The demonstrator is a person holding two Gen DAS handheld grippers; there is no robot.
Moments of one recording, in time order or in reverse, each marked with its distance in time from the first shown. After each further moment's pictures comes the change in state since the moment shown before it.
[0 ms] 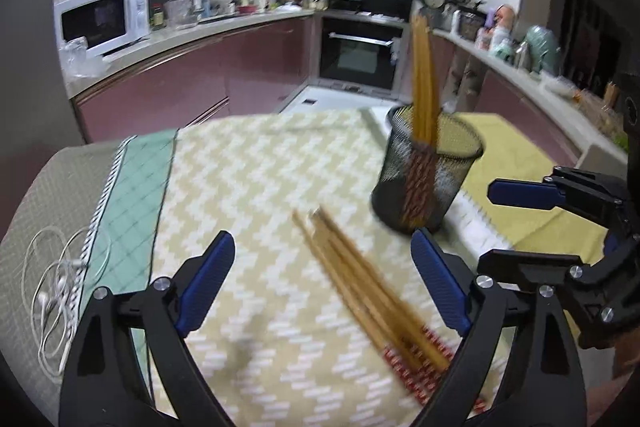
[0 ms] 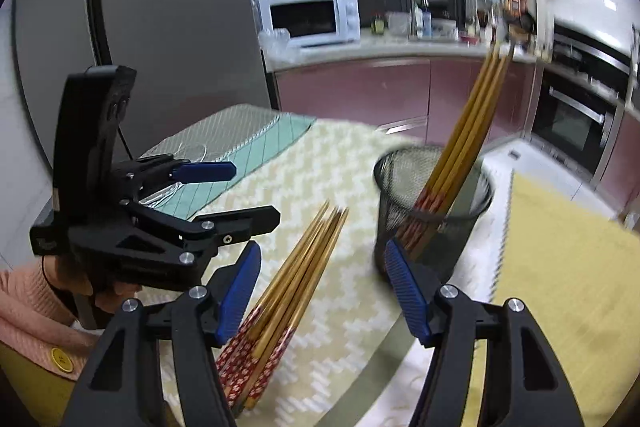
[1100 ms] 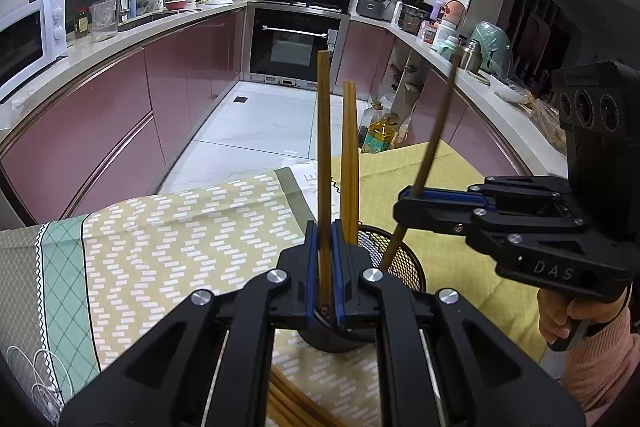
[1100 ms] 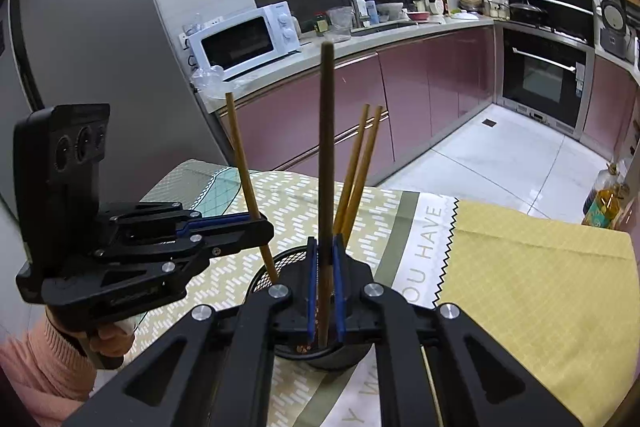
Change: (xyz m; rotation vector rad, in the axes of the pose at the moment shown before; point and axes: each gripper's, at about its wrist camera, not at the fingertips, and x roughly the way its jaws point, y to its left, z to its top) left arm 0.062 -0.042 0.134 0.058 0.052 -0.270; right arm 0.003 -0.103 0.087 0.197 -0.001 -0.048
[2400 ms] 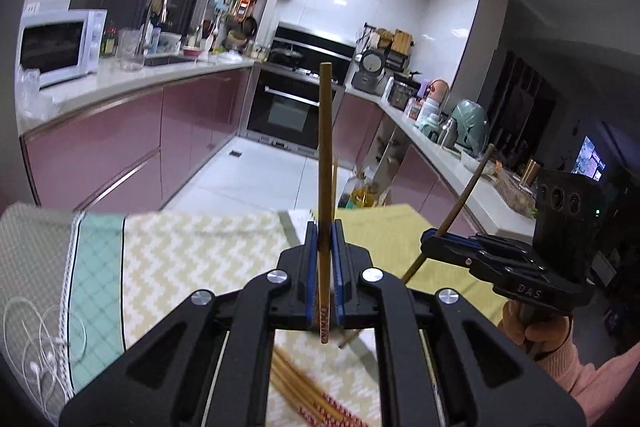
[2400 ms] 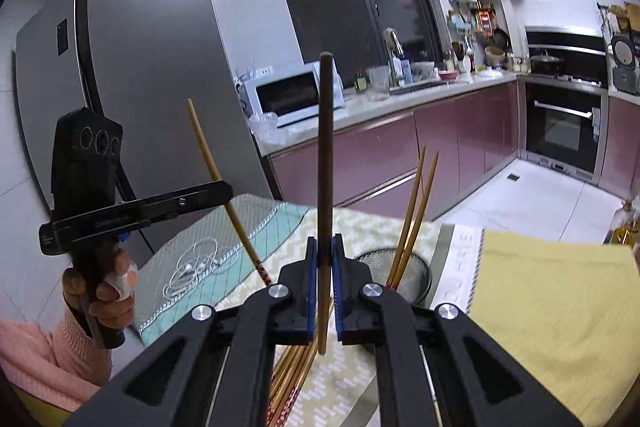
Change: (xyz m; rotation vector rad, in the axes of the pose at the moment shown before) left arm -0.150 0.008 -0.037 -0.096 -0.285 -0.070; right arm -0.085 0.050 -0.039 -0.077 -0.238 0.104
